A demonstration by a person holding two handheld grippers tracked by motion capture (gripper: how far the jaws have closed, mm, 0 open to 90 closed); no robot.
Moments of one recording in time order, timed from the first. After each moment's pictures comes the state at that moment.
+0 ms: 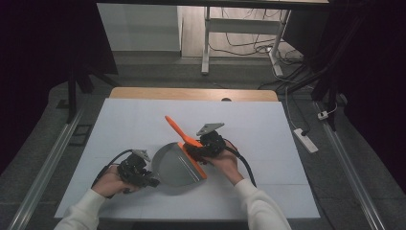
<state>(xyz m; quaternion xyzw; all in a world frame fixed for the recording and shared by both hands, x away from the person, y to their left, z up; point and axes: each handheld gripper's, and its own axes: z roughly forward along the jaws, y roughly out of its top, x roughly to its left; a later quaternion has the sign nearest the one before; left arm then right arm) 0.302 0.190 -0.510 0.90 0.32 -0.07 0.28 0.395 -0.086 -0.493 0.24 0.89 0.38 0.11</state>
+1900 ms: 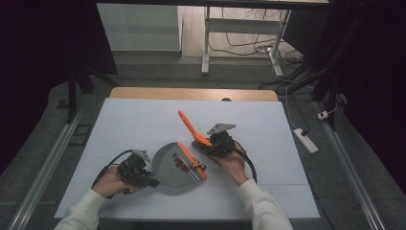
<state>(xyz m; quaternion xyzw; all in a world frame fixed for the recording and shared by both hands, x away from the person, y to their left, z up) 0.302 0.190 -0.511 0.90 0.32 -0.08 0.28 0.394 -0.114 -0.492 0.28 0.87 0.38 0.14</state>
